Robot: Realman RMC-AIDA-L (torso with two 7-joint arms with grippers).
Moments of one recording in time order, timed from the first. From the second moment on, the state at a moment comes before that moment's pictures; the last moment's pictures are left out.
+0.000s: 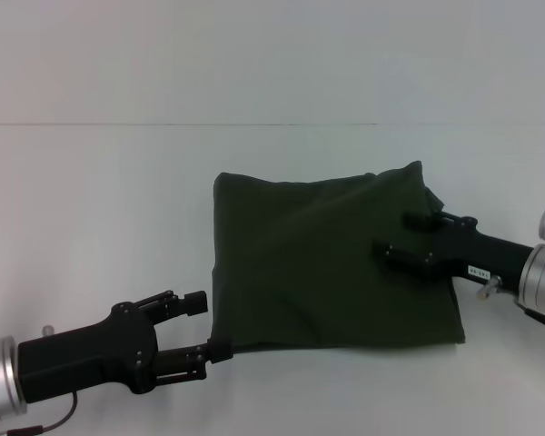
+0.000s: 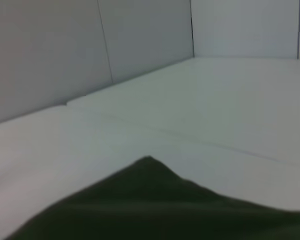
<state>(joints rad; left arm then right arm) -0.37 -2.11 0.67 0.54 1.89 1.71 -1.34 0.57 2.09 -0.77 -0.36 -1.74 -1.04 1.10</state>
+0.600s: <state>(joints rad) -0.37 -2.11 0.67 0.54 1.89 1.72 -1.34 0.51 2.09 -0.78 -0.34 -1.74 -0.98 1.09</state>
